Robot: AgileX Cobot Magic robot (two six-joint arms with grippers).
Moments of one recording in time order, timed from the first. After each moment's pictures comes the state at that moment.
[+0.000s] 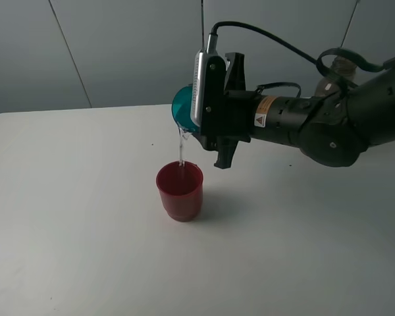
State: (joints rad) left arm 0.05 0.00 -0.51 0.02 1.09 0.06; right arm 0.63 1.76 -0.72 -0.27 -0.61 -0.93
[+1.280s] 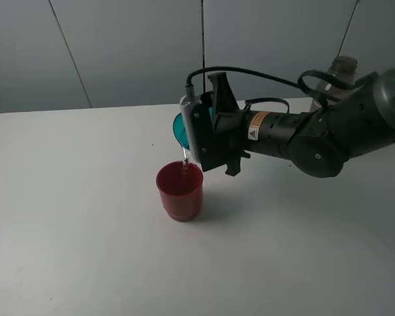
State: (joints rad) left arm 0.05 0.00 -0.51 0.02 1.09 0.06; right arm 0.64 1.84 -0.72 -0.22 -0.65 -1.31
